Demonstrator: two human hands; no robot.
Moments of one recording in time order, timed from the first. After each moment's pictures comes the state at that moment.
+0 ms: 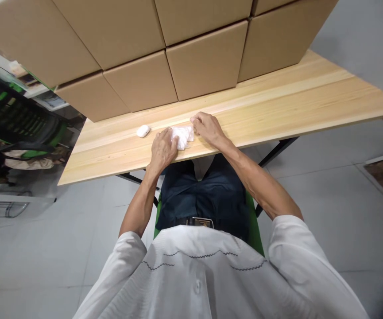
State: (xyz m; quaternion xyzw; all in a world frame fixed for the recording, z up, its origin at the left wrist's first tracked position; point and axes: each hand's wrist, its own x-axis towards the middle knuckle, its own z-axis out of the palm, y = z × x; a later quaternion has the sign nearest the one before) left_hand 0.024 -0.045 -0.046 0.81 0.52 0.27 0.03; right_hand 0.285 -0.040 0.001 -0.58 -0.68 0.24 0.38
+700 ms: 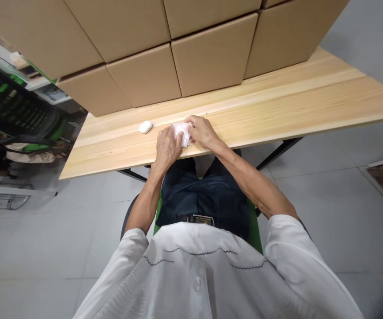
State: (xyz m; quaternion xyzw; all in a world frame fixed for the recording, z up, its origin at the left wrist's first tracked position) left_hand 0.031 -0.045 -0.058 0.80 0.52 0.30 0.01; right_hand 0.250 -0.049 0.000 -0.55 -0.65 0.36 0.37
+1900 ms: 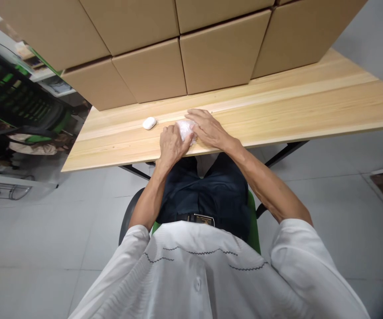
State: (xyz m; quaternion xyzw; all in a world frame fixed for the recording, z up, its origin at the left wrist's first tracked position) left_hand 0.051 -0.060 -0.040 0.78 0.60 0.19 -0.01; right_hand 0.280 -0.030 -0.027 -0.39 -0.84 0.16 0.35
